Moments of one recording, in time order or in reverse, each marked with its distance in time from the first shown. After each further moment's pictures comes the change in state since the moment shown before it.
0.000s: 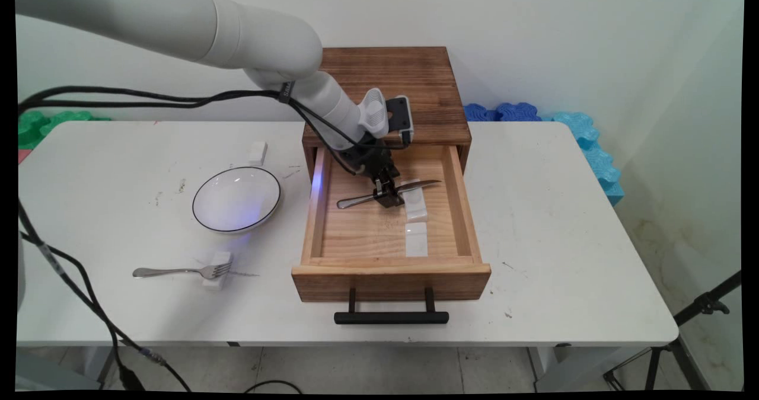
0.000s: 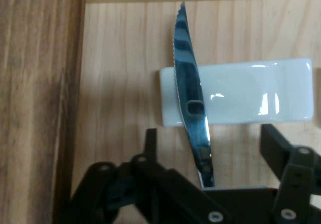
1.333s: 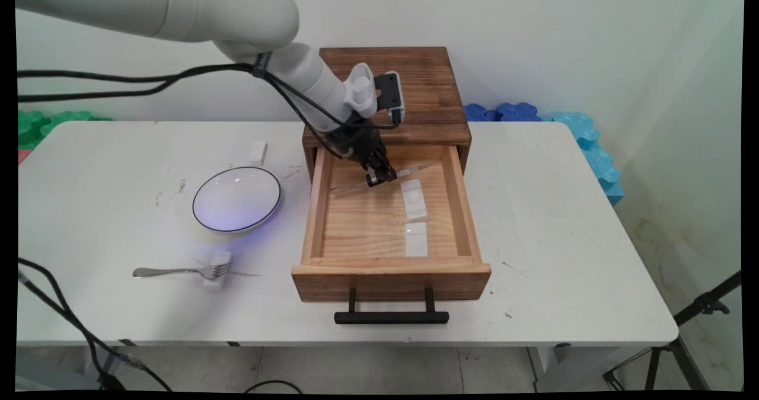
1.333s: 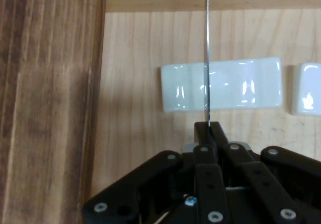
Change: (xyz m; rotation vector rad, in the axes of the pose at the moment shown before) arm 0.006 0.007 -0.054 0.022 0.008 -0.003
